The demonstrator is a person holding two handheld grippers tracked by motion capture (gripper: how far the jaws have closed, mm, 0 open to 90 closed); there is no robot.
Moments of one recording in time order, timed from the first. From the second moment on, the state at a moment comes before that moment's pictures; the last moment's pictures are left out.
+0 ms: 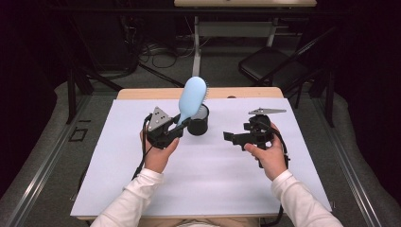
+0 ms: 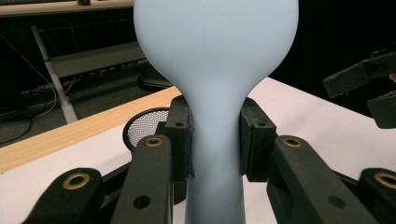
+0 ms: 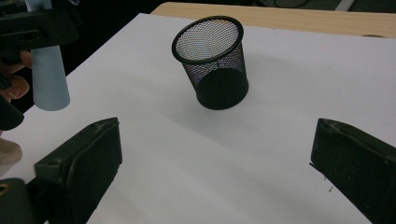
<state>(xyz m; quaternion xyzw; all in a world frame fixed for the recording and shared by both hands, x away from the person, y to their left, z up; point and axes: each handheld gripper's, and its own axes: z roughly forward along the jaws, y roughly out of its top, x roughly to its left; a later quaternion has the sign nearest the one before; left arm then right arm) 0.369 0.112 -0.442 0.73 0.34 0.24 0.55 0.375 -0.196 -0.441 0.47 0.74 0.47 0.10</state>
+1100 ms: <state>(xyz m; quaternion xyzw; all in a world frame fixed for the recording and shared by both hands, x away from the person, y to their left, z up) 0.371 0.112 -0.446 0.73 0.34 0.24 0.55 0.402 -0.171 -0.401 0.46 0.74 0.49 0.05</state>
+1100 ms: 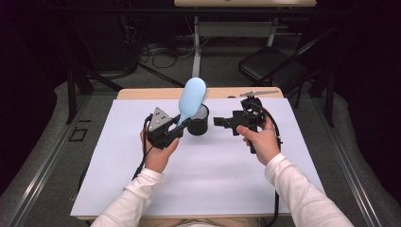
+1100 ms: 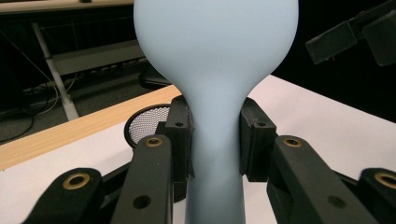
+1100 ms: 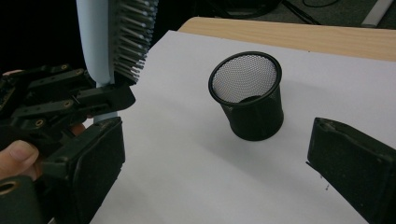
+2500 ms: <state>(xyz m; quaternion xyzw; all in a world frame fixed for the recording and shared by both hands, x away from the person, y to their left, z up) 0.371 0.108 -0.451 0.73 0.34 0.24 0.54 0.421 -0.143 -0.373 0.44 0.75 0.50 0.04</state>
